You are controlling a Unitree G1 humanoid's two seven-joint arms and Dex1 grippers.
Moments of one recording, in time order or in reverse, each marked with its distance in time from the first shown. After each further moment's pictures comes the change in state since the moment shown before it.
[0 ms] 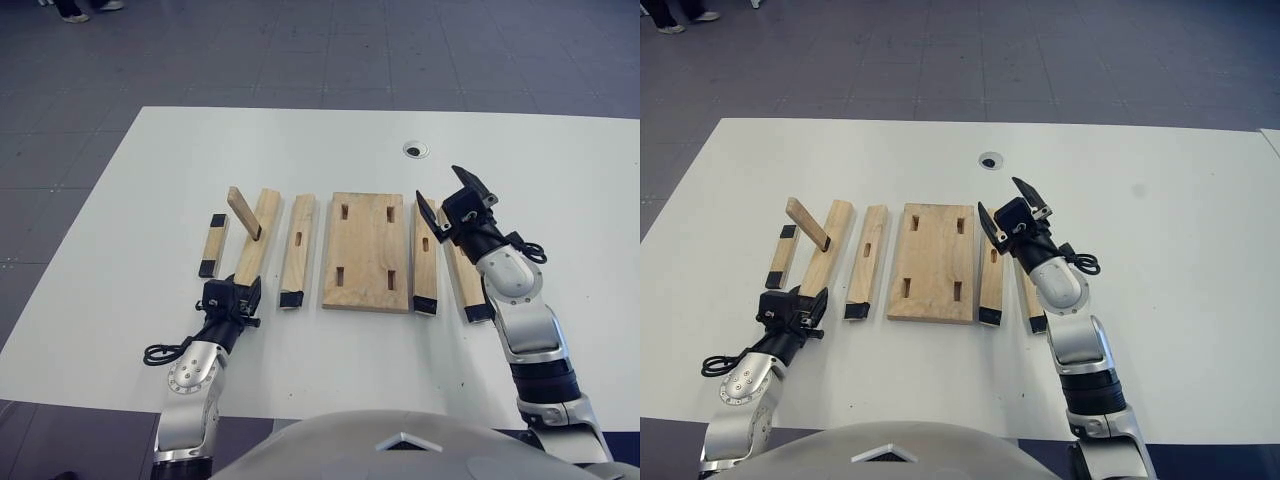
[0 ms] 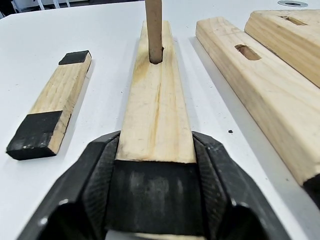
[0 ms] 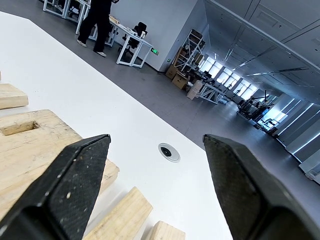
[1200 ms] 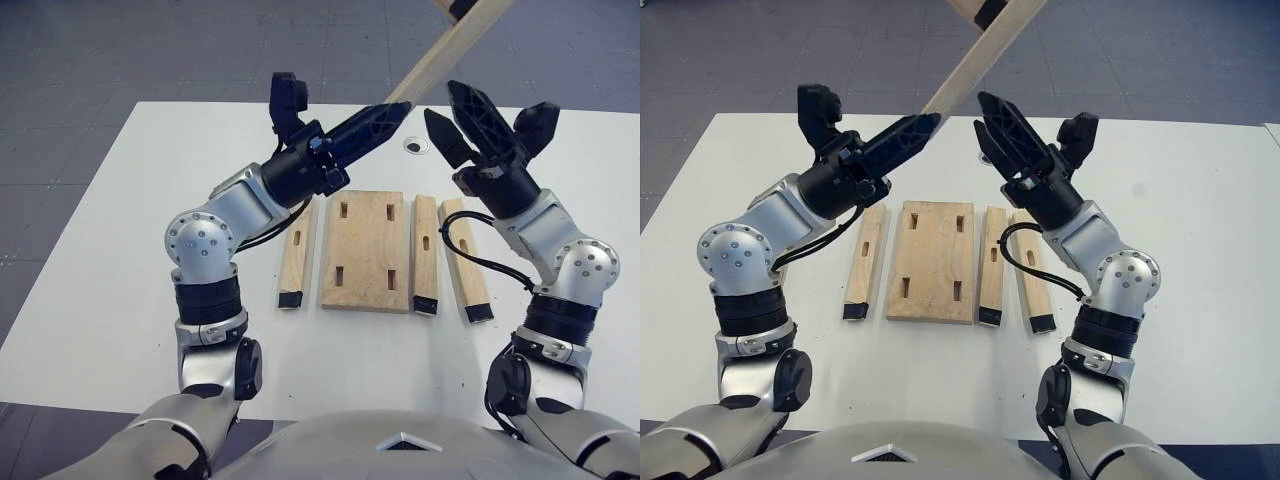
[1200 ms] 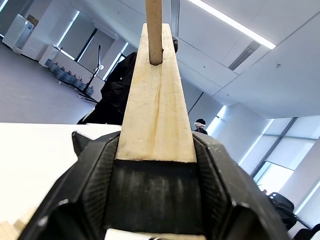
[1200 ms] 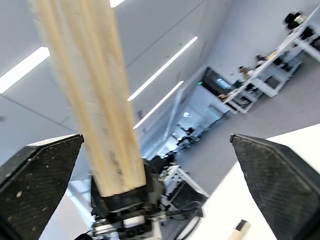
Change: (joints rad) left arm -0.944 -0.085 0.102 0.087 -1.064 0.835 -0.263; right arm -0.348 0.150 -0.528 0.141 1.615 0.900 0.178
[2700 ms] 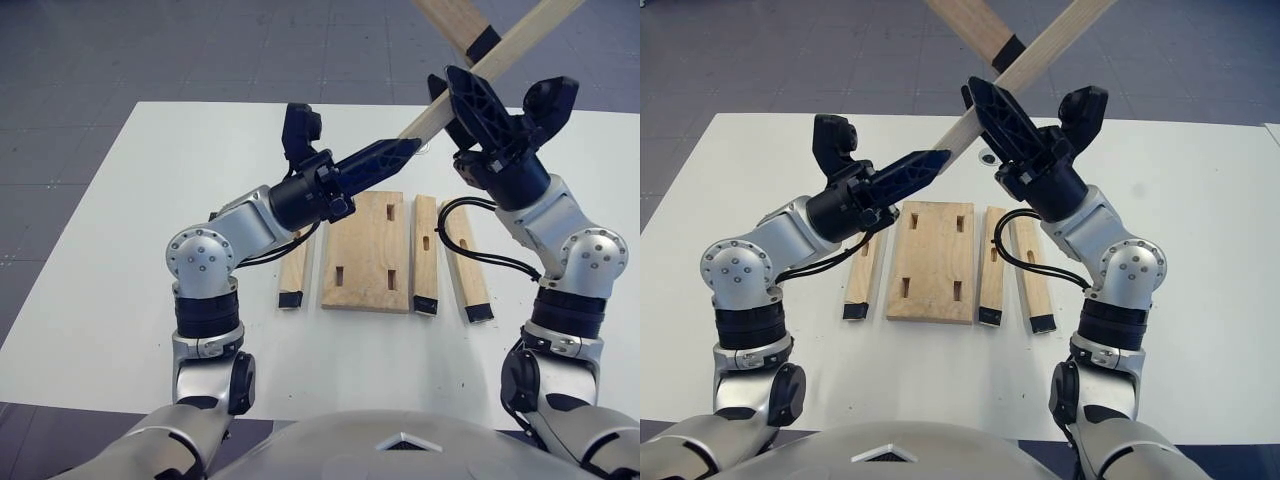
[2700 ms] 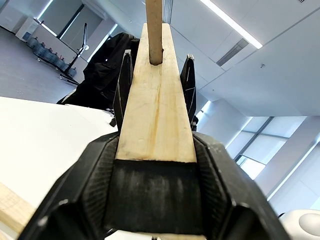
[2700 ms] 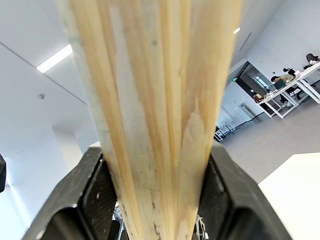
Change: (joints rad) left arm 0.060 0.032 -0.062 -0.040 -0.126 0.022 0.044; right arm -0.022 -0.075 0.109 -0.040 0.046 -0.102 0.085
